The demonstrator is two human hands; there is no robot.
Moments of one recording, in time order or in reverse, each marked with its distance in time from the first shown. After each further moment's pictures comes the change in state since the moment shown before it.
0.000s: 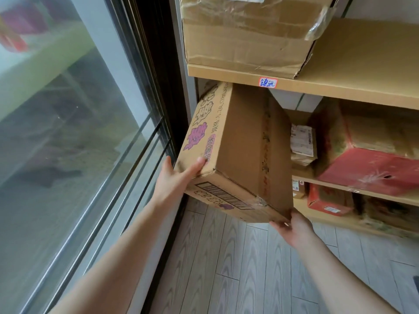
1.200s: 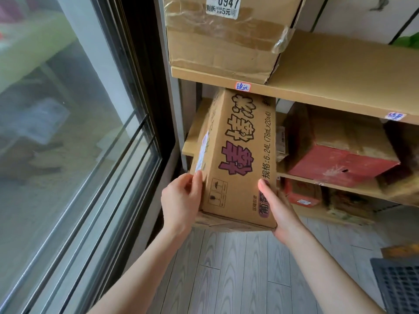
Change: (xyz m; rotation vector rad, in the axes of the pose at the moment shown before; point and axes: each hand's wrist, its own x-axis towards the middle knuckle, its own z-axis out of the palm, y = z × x) left_hand -0.071 -0.006 0.045 0.261 0.231 0.400; right_hand -0.111 -0.031 -0.022 -0.270 -0.361 -0.304
